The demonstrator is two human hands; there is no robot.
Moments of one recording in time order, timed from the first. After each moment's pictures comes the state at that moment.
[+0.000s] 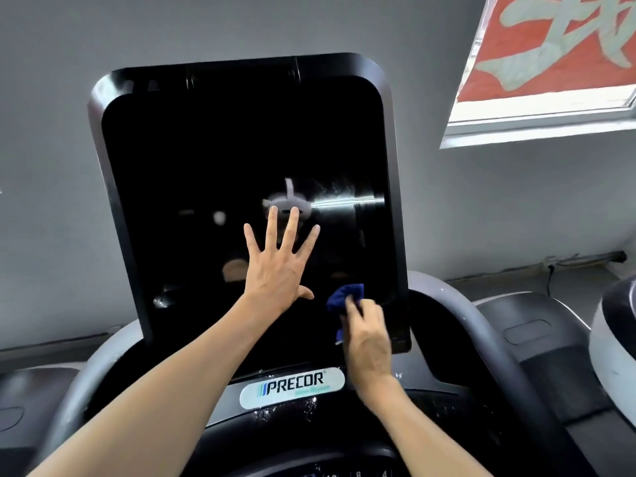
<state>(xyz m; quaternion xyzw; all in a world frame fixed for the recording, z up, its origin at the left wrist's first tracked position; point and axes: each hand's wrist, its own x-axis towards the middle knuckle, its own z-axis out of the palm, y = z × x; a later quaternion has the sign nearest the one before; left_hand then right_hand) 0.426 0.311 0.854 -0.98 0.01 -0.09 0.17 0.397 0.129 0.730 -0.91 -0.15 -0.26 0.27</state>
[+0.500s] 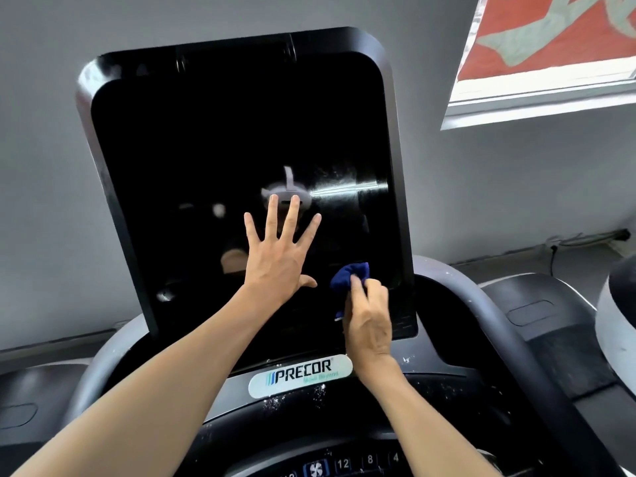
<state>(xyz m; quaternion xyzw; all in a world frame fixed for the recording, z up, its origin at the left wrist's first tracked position) 0.425 0.316 0.851 -0.98 0.02 -0.10 0.17 0.400 0.146 0.735 -0.91 -0.08 -0.27 0.31</state>
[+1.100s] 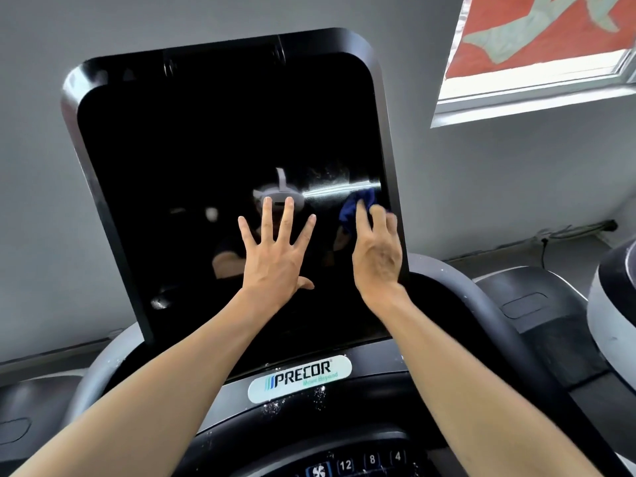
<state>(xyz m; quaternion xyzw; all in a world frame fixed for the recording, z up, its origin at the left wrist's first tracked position) 0.428 0.315 0.850 -0.98 0.02 -0.10 0.17 0.484 0.142 0.814 -0.91 -0.08 -0.36 0.19</state>
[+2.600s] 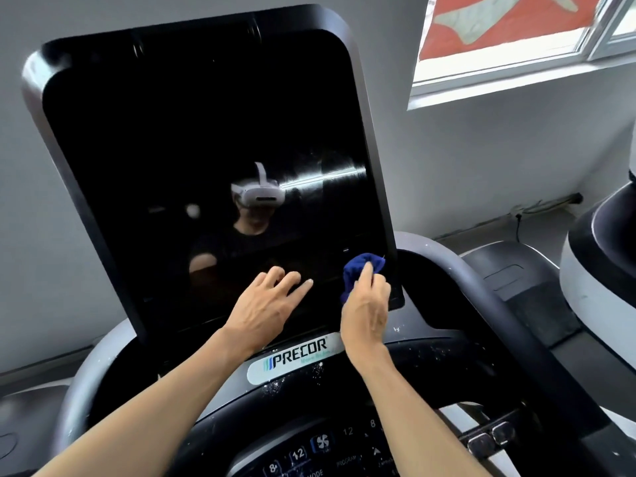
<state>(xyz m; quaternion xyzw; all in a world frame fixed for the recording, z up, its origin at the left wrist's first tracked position) 0.364 0.342 0.785 -0.95 0.27 -0.13 0.10 0.383 0.149 0.725 -0.92 0.07 -0.23 0.31</state>
